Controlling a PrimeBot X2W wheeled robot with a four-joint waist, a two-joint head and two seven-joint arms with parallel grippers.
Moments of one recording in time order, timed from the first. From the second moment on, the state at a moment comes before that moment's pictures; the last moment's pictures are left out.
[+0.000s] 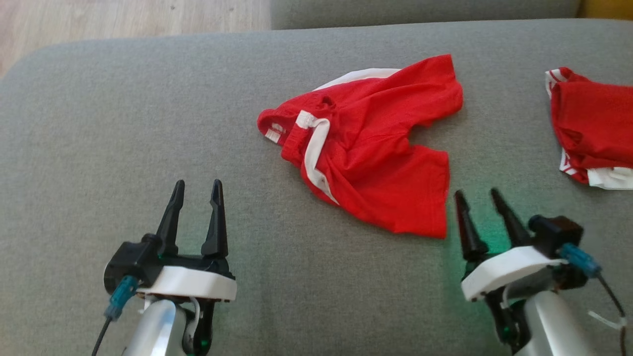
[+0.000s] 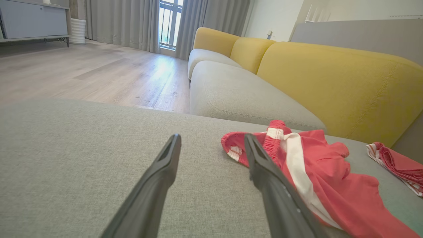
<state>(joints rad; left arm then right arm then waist) -0.18 0.06 -0.20 0.31 -0.33 -0.09 -0.25 -0.12 -0.06 0.08 0.31 0.23 0.12 -0.08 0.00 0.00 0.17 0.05</state>
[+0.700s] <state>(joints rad) -0.21 0.05 -0.22 0.34 -0.32 -0.10 -0.25 -0.12 -0.05 0.24 0.39 0.38 0.12 0.05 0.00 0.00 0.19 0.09</state>
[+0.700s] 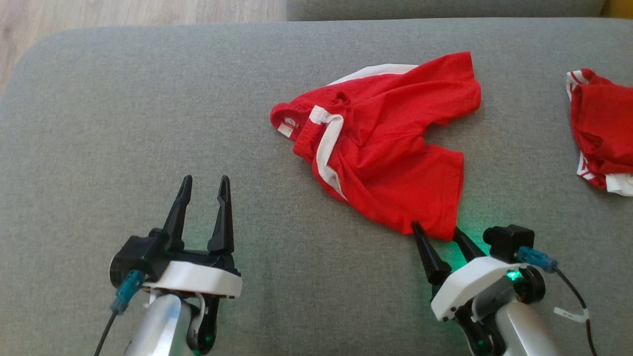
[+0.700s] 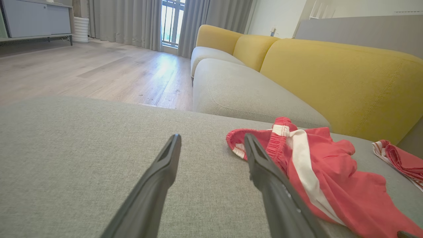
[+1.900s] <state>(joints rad) -0.21 0.05 -0.22 0.34 -0.32 -0.10 -0.25 -0.12 -0.05 0.22 0.35 0.34 0.12 0.06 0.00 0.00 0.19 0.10</state>
